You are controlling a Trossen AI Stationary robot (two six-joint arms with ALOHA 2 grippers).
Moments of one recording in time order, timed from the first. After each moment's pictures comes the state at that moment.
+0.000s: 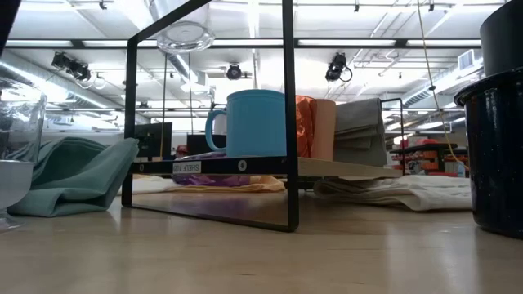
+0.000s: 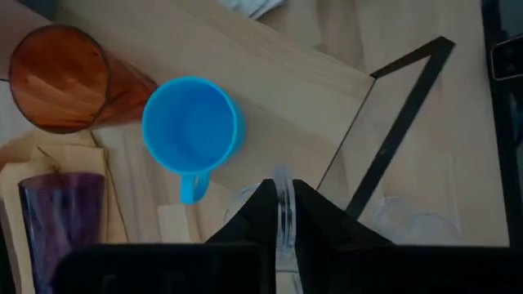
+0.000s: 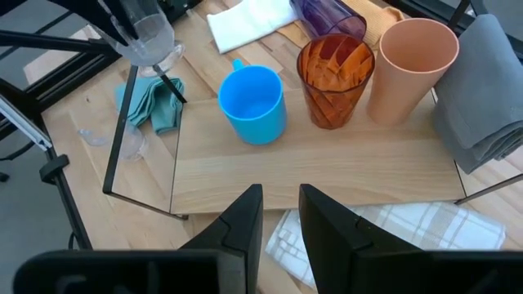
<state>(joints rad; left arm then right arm) -0.23 1.90 2.19 -1.51 -0.11 -0.04 0.65 1.38 1.62 -1.38 0.67 1.23</state>
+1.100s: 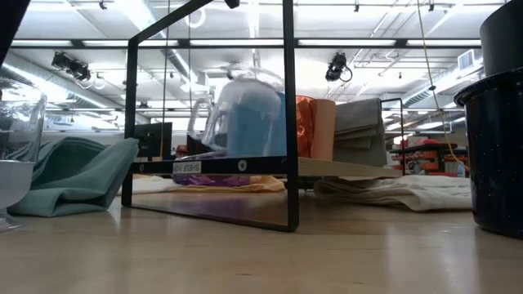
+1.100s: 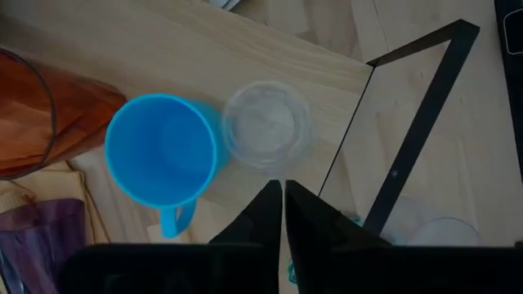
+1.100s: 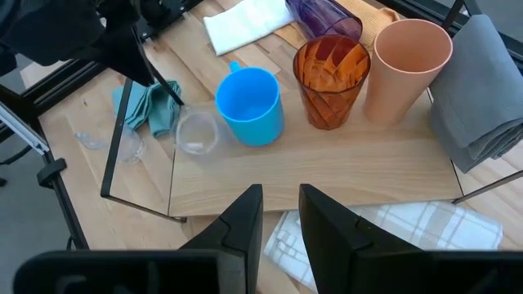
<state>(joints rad) -0.23 1.99 2.18 -1.48 -0.07 0.06 0.65 1.38 1.62 -1.39 0.68 1.25</state>
